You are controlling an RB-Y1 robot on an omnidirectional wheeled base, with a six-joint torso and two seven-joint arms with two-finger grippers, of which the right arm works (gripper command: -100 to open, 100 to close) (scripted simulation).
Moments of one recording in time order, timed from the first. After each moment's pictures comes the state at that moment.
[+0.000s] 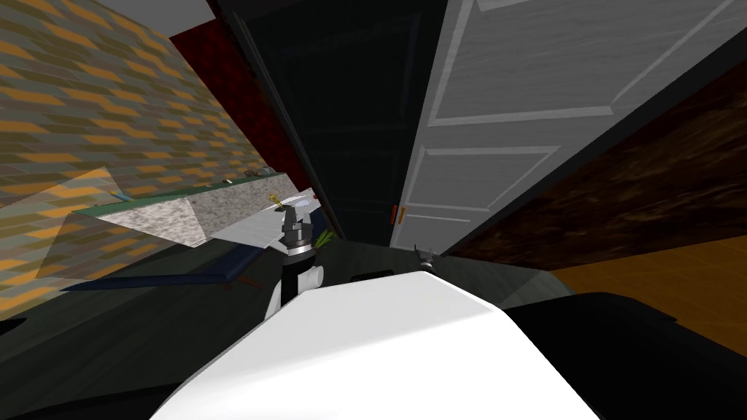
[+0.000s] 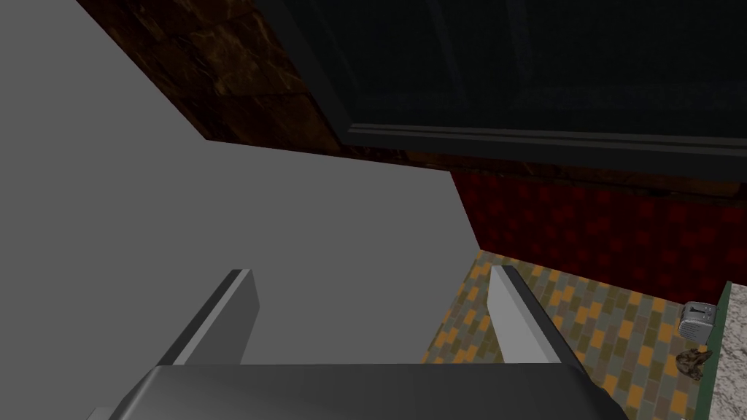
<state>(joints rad) 0.27 -0.25 0.08 -0.93 -0.68 -0.80 -1.29</state>
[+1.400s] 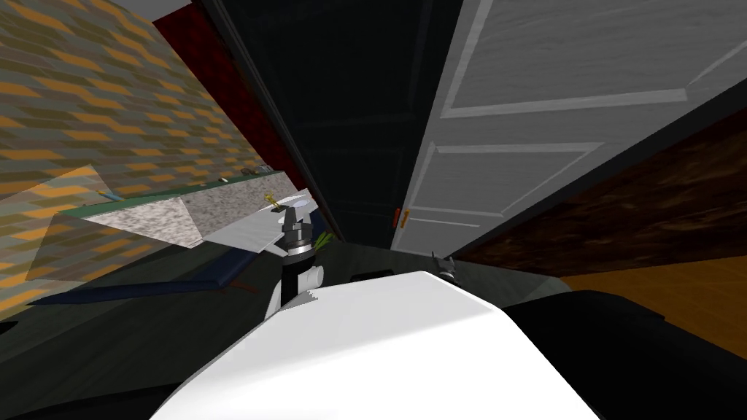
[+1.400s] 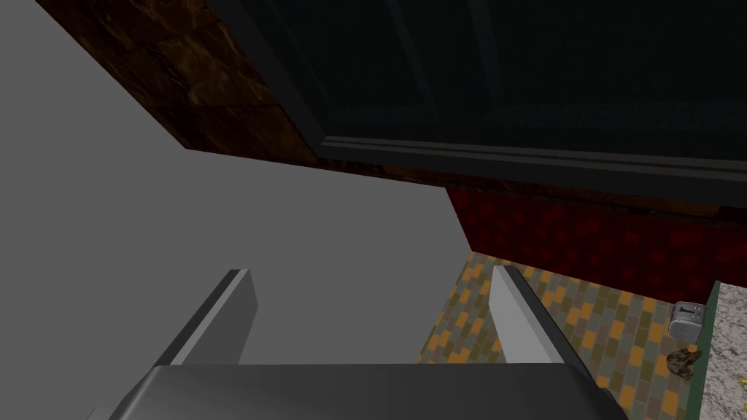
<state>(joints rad) 0.34 -0.37 0.00 -0.84 -0.72 -0.82 -1.38</state>
